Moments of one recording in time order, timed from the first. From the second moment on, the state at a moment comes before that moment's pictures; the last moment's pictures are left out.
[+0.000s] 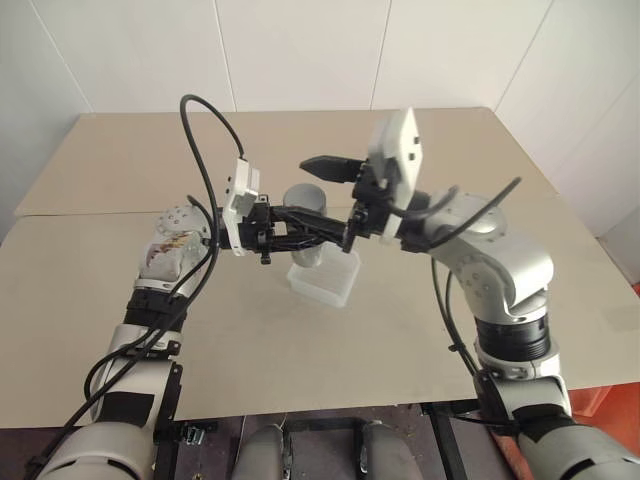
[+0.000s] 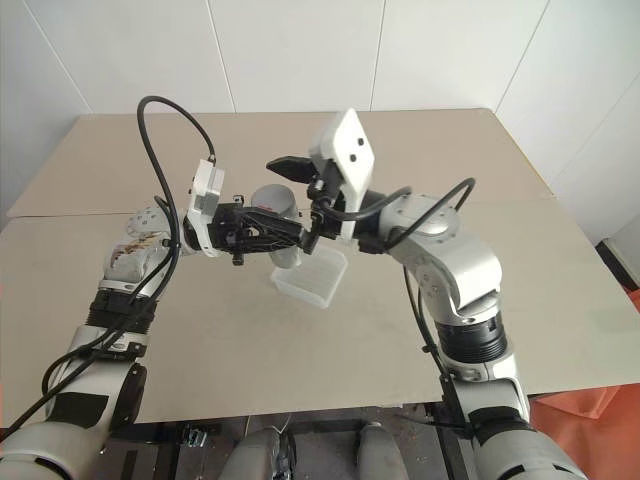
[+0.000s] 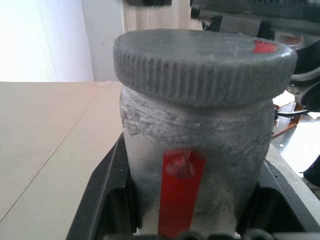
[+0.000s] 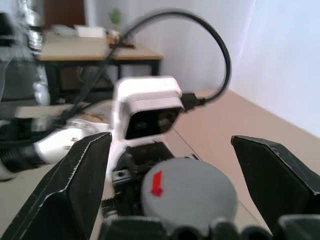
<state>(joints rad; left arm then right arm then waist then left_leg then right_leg) -0.82 0.46 -0.05 0.38 -0.47 0.22 -1.38 -0.83 -0.31 0.13 -0.32 0.48 0.73 0.65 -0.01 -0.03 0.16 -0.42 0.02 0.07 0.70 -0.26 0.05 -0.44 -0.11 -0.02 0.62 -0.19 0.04</state>
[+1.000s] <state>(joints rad) -0.76 0.56 0.02 0.30 -0.49 0.24 -1.42 -0.78 -0.49 0.00 -0.29 0.49 0.73 0.68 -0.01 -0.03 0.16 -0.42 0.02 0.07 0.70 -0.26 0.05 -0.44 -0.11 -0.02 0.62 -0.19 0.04</state>
